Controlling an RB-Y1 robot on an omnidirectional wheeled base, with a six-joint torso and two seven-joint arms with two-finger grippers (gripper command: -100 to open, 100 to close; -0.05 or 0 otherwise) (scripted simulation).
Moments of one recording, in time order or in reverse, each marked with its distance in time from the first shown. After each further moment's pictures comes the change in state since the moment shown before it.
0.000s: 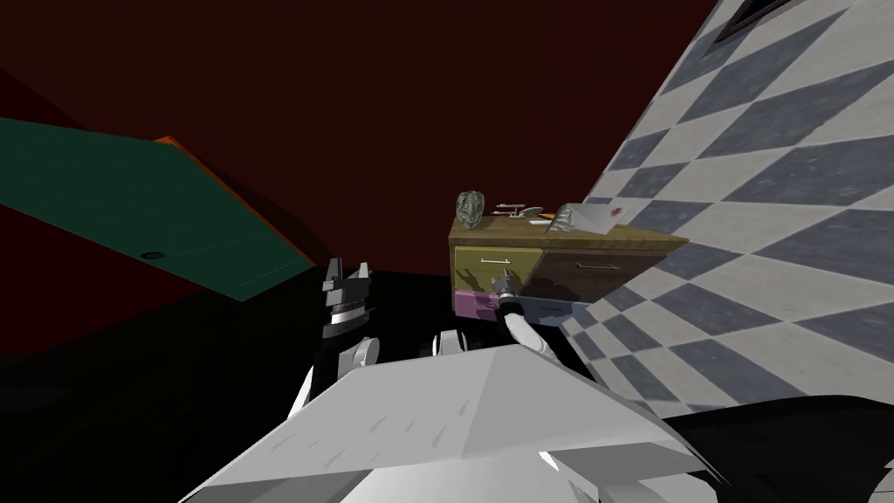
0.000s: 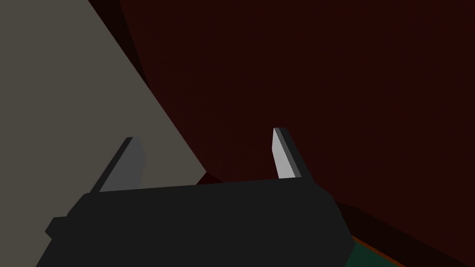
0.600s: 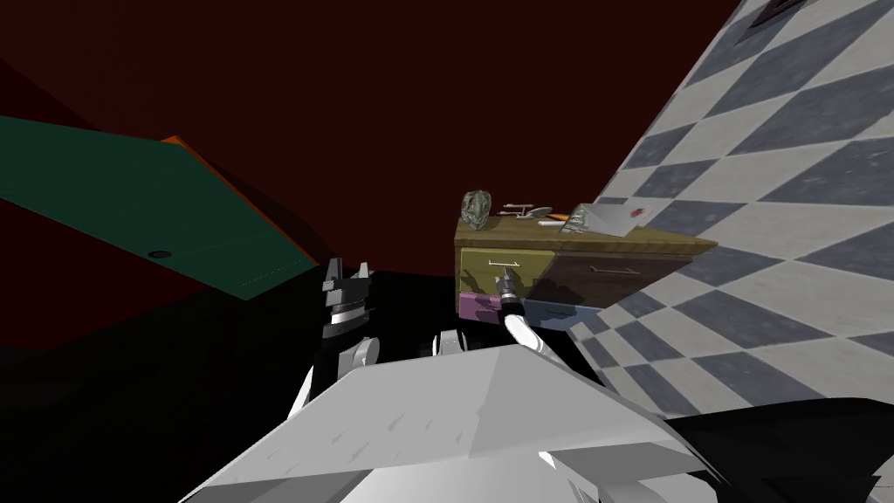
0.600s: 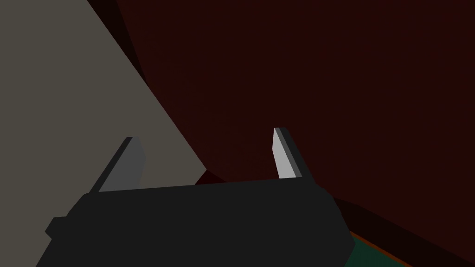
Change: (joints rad) left arm 0.000 0.000 0.000 0.000 0.000 0.000 0.000; right arm -0.028 -0.044 0.022 0.075 0.164 0.088 0.062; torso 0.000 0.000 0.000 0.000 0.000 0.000
